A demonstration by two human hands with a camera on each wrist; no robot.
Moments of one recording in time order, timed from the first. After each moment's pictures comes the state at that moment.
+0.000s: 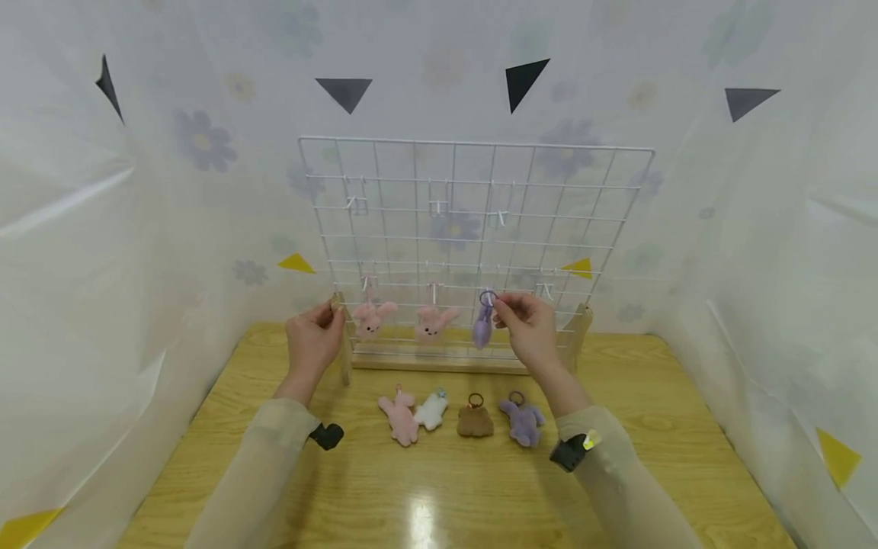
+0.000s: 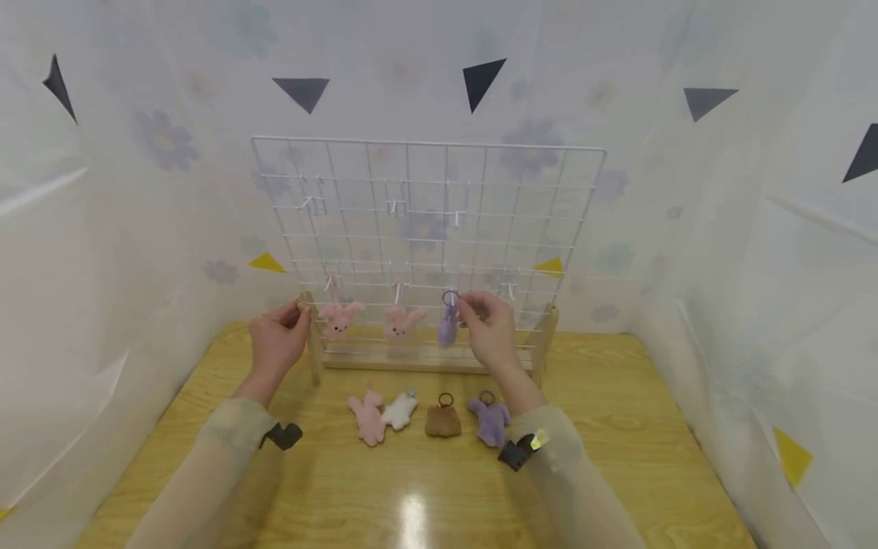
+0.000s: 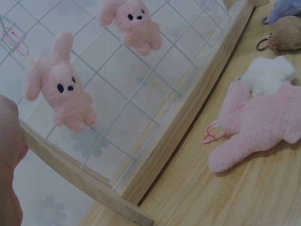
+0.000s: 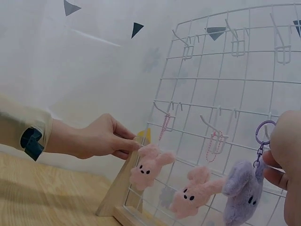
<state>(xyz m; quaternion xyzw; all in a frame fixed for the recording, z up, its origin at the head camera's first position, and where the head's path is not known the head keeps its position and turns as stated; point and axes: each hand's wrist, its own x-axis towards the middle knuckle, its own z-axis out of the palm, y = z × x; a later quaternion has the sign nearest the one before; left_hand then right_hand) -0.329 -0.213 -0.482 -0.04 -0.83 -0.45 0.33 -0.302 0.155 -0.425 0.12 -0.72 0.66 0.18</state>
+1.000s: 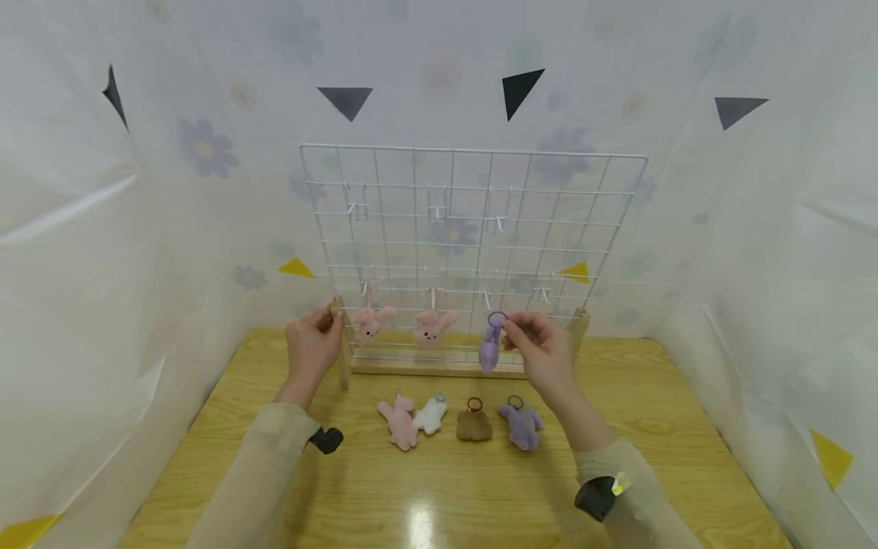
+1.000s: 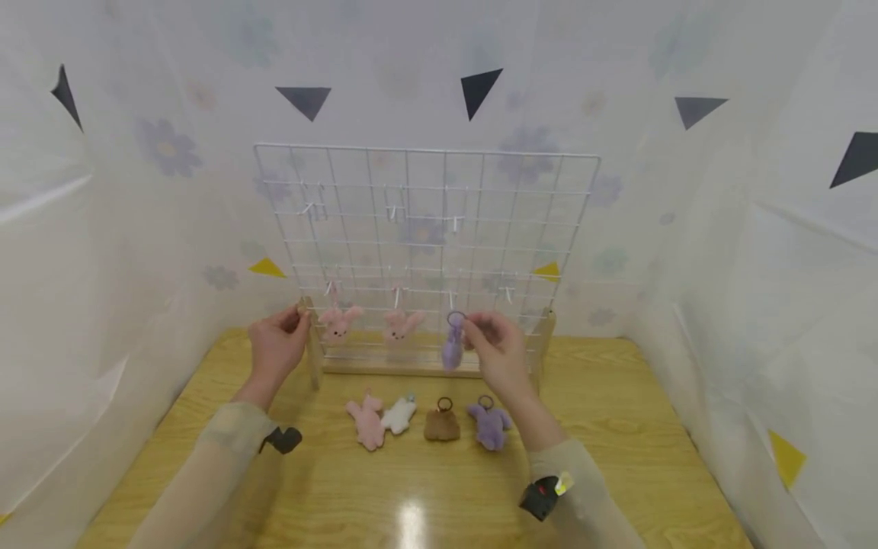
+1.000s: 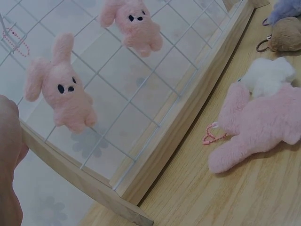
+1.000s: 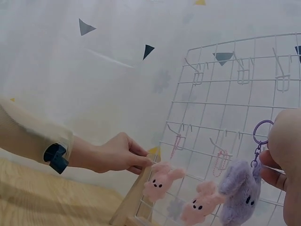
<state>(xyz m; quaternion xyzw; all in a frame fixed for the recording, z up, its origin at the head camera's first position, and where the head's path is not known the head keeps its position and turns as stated) -0.326 -0.212 -0.481 -0.04 -0.83 -0.44 0.33 -0.252 0.168 -0.416 0.14 -0.72 0.66 0.16</state>
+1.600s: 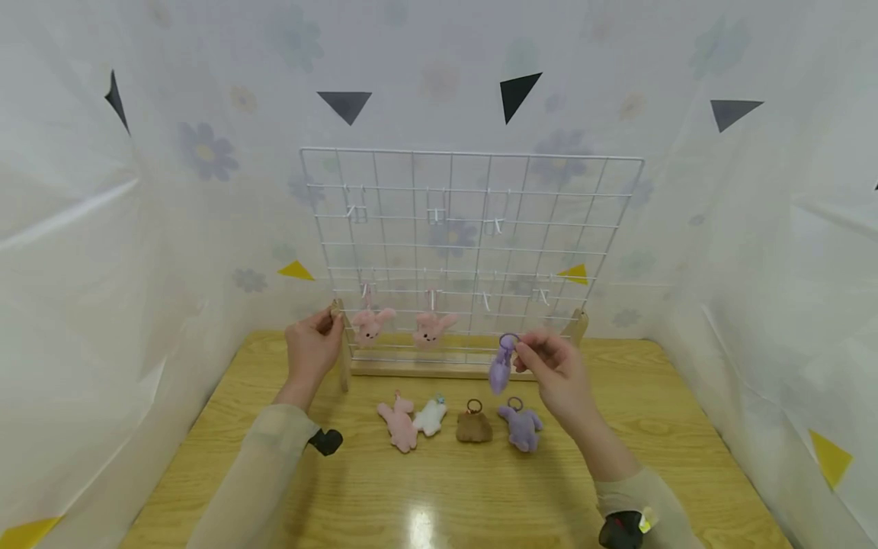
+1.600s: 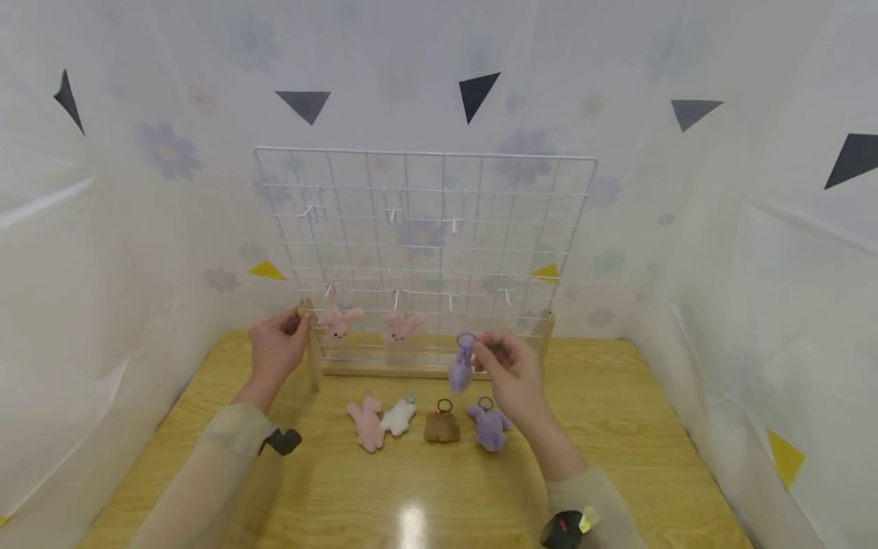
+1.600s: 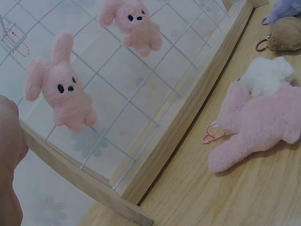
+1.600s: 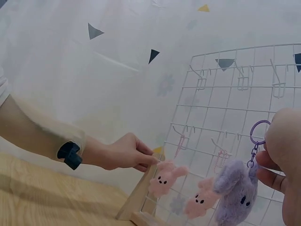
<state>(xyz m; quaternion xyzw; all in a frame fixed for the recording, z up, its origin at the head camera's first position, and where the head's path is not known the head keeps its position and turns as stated) -0.327 -0.214 -0.482 -0.05 -0.83 -0.44 0.34 -0.221 0.185 -0.422 0.18 -0.71 0.66 0.15</state>
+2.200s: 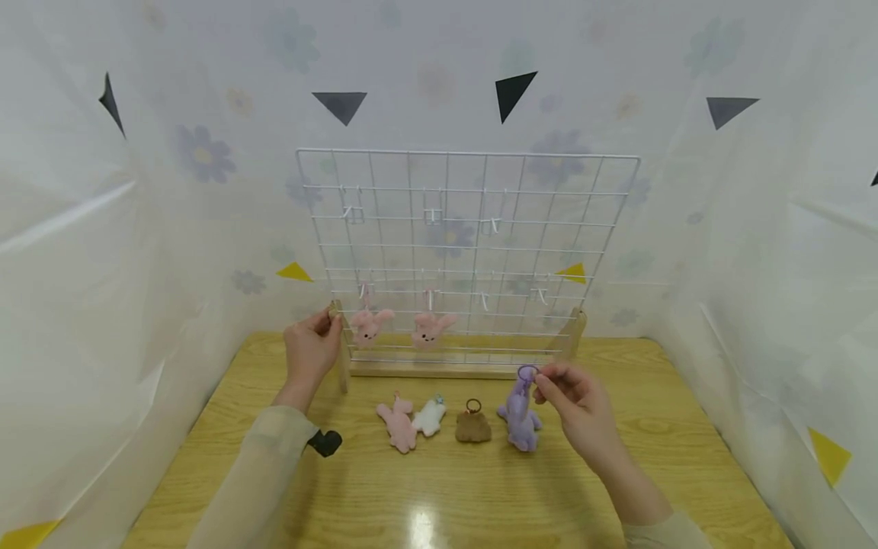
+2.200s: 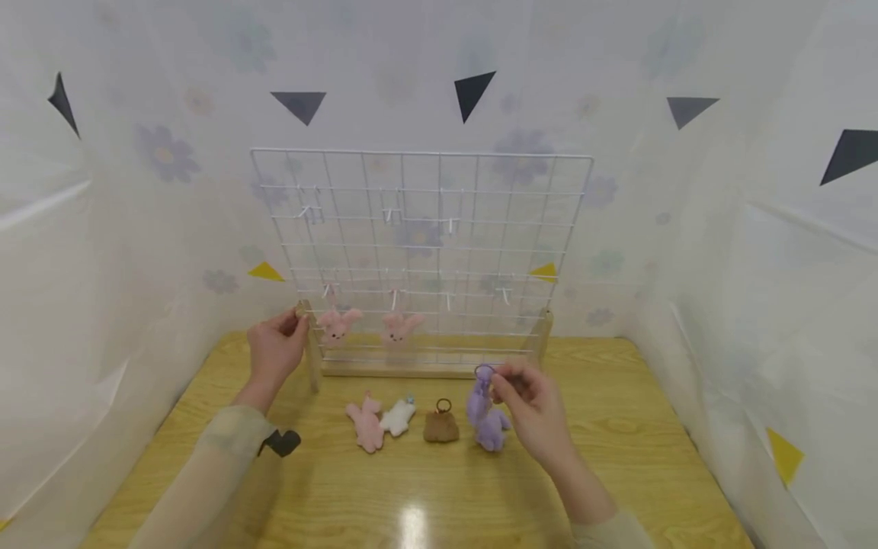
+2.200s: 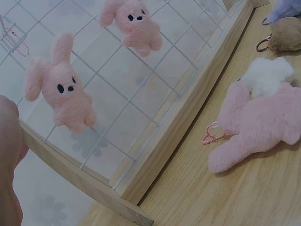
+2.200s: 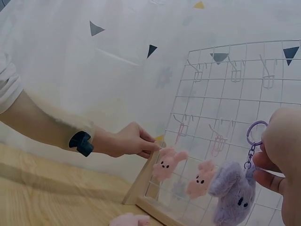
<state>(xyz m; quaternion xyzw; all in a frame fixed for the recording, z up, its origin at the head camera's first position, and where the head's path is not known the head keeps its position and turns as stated) -0.329 -0.213 -0.484 -0.05 -0.83 -0.44 0.34 -0.182 0.214 -0.442 0.17 -0.73 0.64 0.14</state>
